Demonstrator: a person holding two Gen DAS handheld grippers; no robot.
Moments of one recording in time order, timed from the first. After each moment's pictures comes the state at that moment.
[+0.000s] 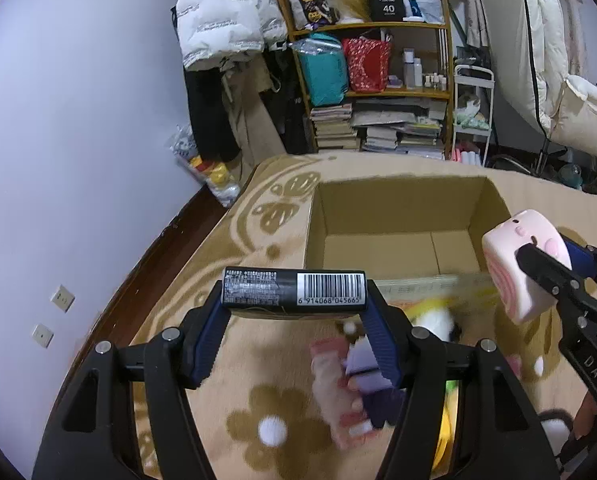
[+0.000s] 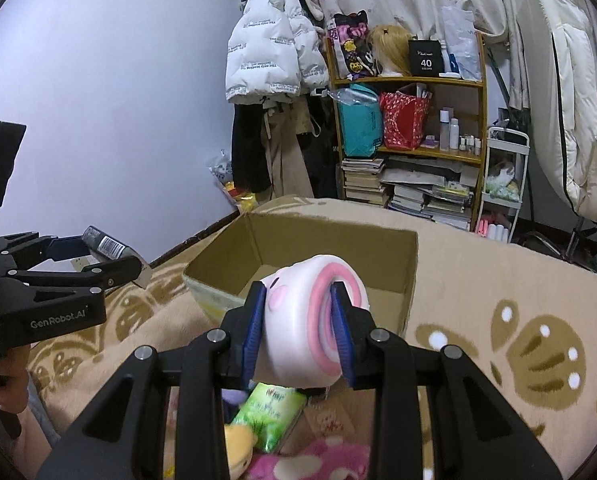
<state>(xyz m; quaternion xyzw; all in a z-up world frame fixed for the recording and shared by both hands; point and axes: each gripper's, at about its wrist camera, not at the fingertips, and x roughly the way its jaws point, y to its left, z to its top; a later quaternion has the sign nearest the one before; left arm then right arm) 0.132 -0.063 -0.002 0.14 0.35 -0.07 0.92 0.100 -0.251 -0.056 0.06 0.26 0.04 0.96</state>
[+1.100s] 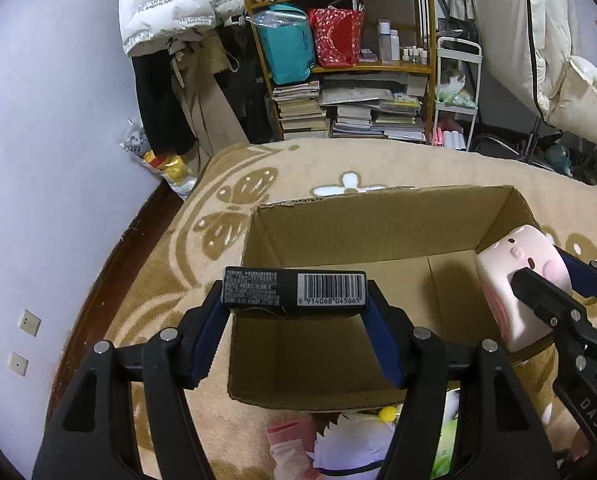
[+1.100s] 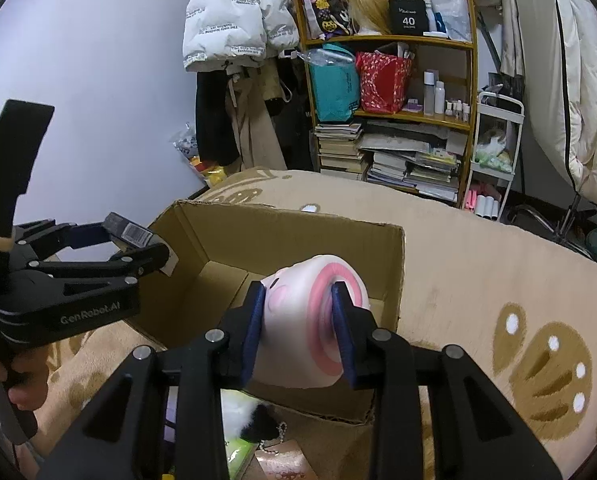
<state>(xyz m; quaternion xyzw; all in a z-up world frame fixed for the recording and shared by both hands) 0.246 -0.118 -0.055 0.15 0.39 -0.12 0.90 0.186 -0.286 -0.090 0.07 0.33 0.01 0.94</state>
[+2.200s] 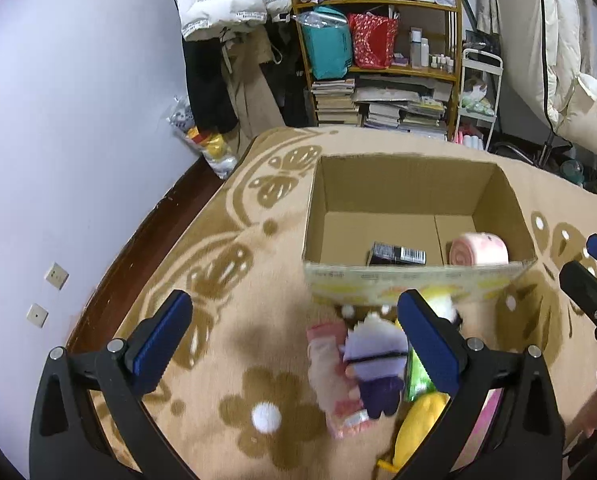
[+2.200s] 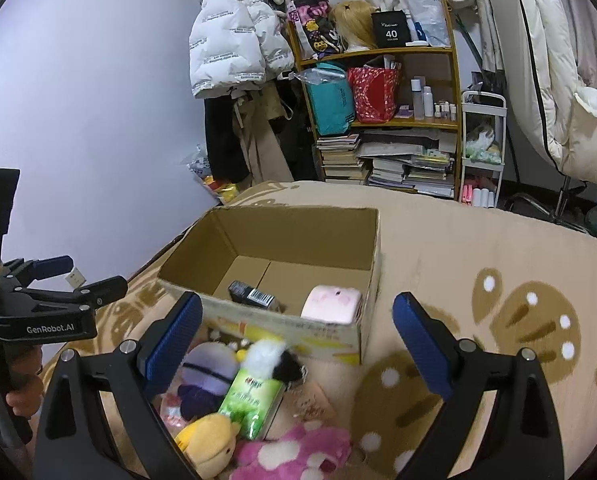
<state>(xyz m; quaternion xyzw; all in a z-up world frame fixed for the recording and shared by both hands) 0.149 -0.055 -0.018 0.13 0.40 -0.07 0.91 0.095 -0.288 -0.061 0.11 0.30 0.01 0.95</state>
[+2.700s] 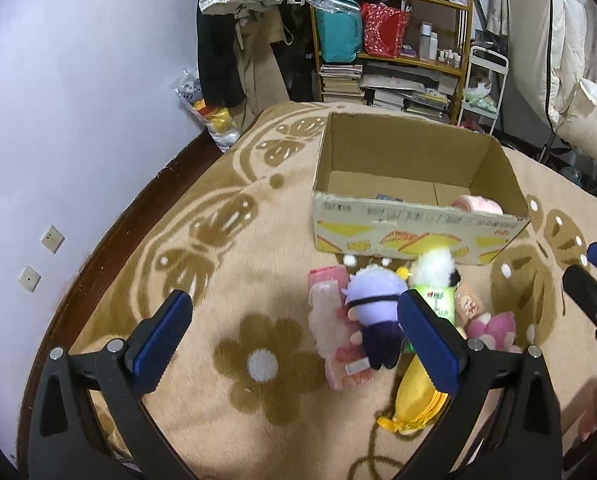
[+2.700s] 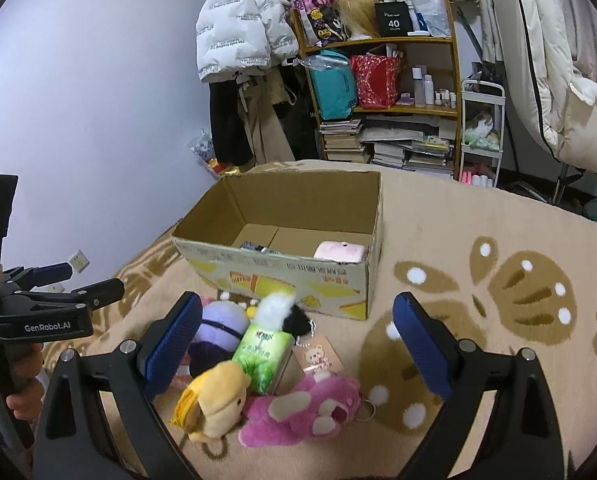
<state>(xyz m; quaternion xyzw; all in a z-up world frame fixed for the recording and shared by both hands) 0.106 -0.025 -0.041 0.09 0.42 -0.06 0.90 0.059 -0.273 -0.074 0.10 0.32 0.02 0.94</state>
